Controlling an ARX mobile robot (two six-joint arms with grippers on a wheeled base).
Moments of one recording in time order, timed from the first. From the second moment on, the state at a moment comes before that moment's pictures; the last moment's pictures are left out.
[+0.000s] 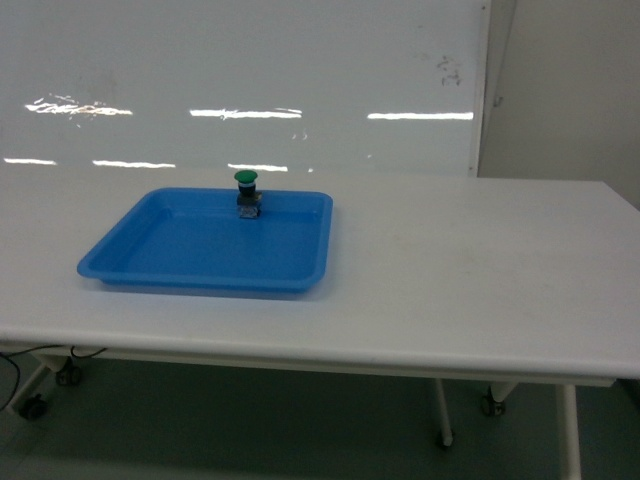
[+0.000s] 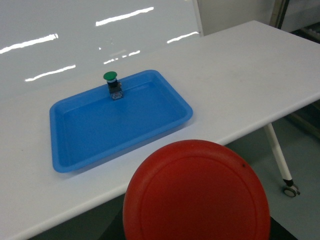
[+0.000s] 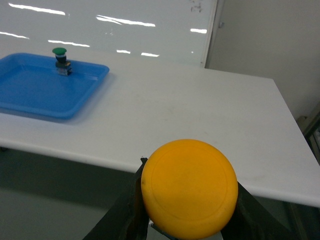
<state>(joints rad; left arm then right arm) 0.14 0.88 0.35 0.20 0.52 0.30 0.27 0.88 0.14 0.55 0.16 -0.02</state>
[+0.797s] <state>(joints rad) 0.14 0.87 0.35 0.20 0.52 0.30 0.27 0.88 0.14 0.55 0.16 -0.02</state>
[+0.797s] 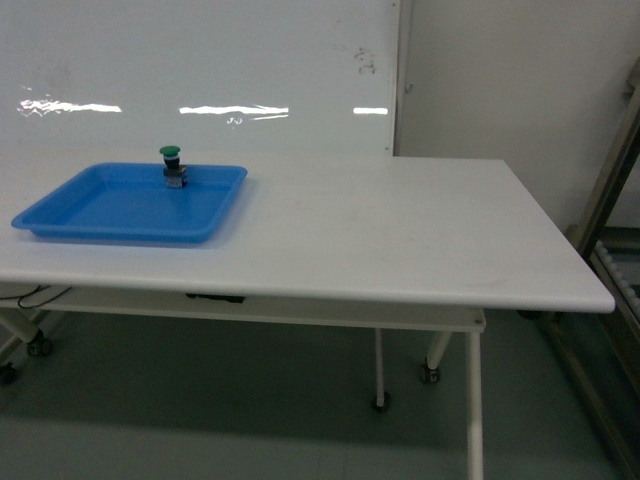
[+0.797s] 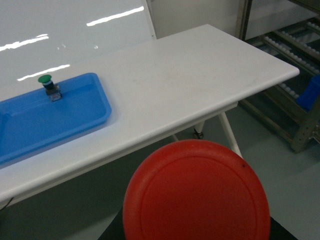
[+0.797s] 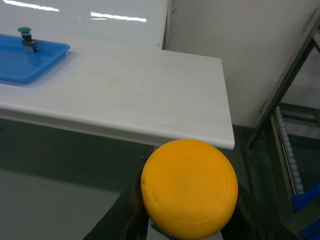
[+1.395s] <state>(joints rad) 0.14 0.88 0.35 0.19 0.52 0.30 0.27 0.88 0.14 0.55 0.16 -0.02</state>
